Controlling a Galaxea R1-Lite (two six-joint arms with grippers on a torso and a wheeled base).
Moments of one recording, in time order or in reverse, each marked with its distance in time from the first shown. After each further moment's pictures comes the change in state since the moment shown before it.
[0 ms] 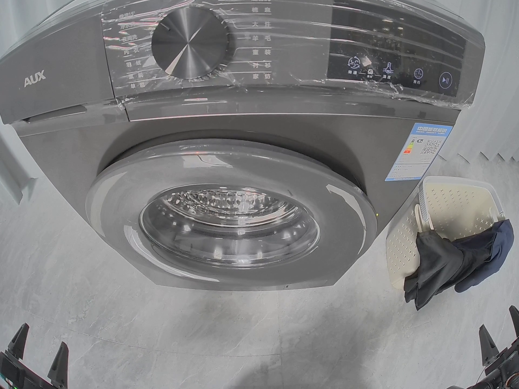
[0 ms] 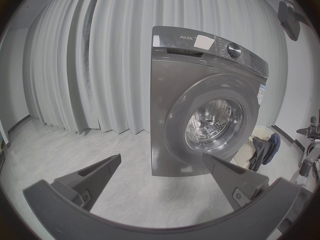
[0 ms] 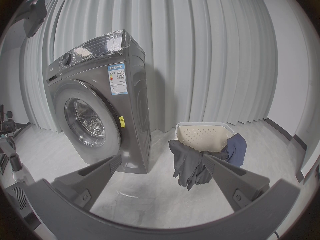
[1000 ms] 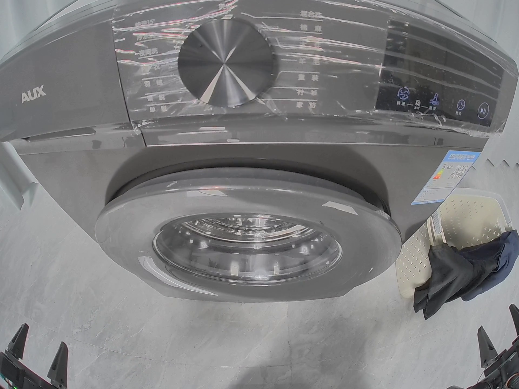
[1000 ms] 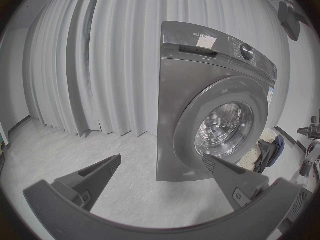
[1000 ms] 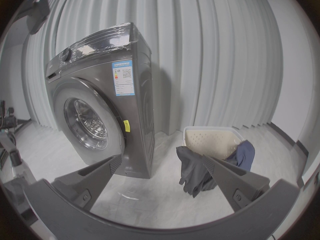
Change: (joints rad) left arm 0.000 0.000 0.000 0.000 0.000 0.001; right arm -0.002 0.000 0.000 -0.008 0.024 -0.041
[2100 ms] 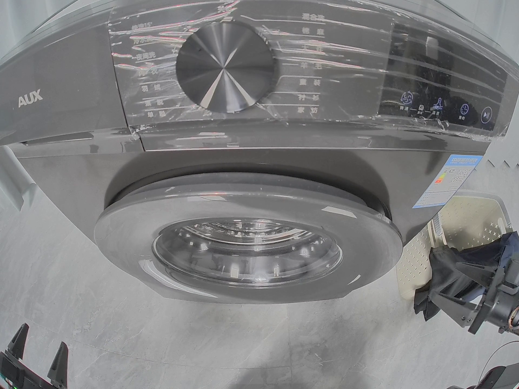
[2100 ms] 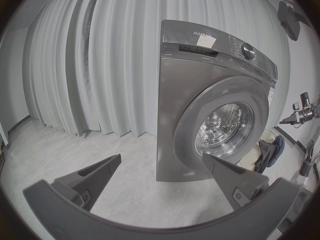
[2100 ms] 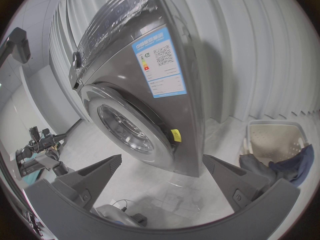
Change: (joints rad) left arm 0.000 0.000 0.000 0.000 0.000 0.000; right arm 0.327 0.891 -0.113 -0.585 0.188 0.130
